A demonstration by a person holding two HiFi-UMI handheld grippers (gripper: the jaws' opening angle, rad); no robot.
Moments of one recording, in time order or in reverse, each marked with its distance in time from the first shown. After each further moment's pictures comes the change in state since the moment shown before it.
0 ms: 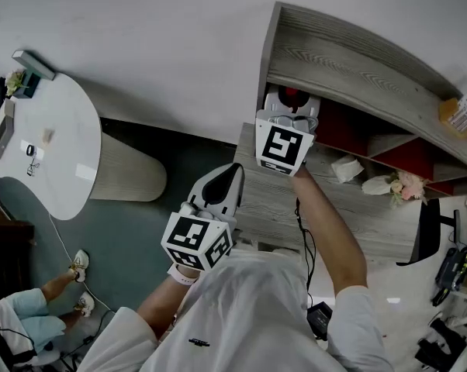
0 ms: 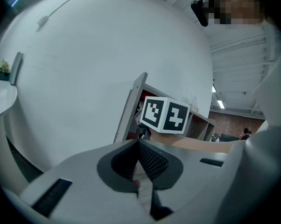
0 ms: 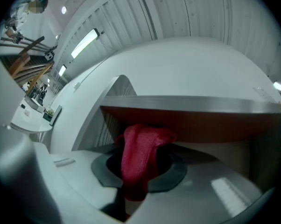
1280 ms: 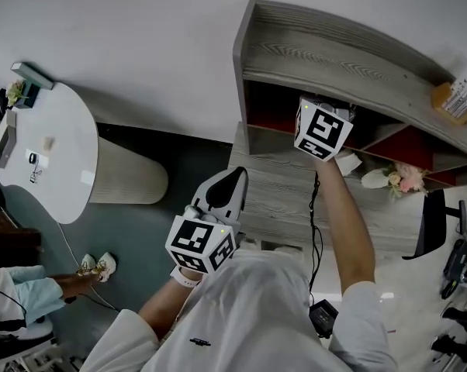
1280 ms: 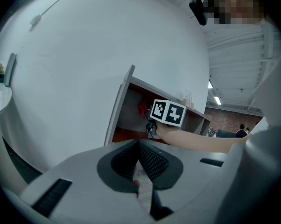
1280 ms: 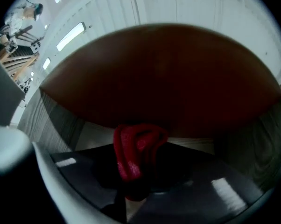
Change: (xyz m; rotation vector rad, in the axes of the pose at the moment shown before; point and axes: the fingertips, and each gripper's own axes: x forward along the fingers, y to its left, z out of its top) left arm 0.010 -0.035 -0.012 0.030 0.041 -0.028; right arm -0.008 -0.131 -0.031 -0.001 0.037 -0.182
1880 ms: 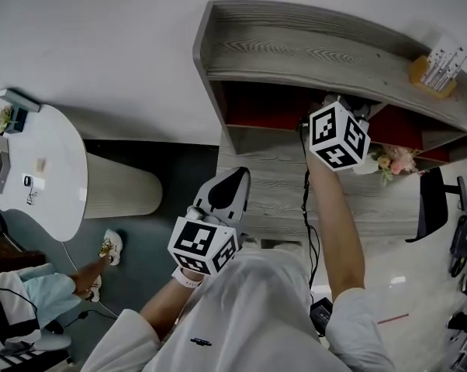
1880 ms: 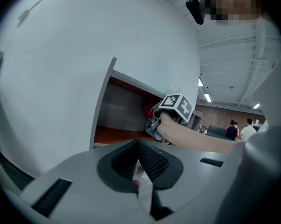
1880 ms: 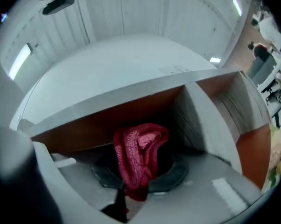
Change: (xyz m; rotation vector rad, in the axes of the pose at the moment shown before) left arm 0.019 -0.042 -0.006 0.053 0.026 -0.104; right arm -0.049 -0.109 -0.009 0.461 0.035 -0.295
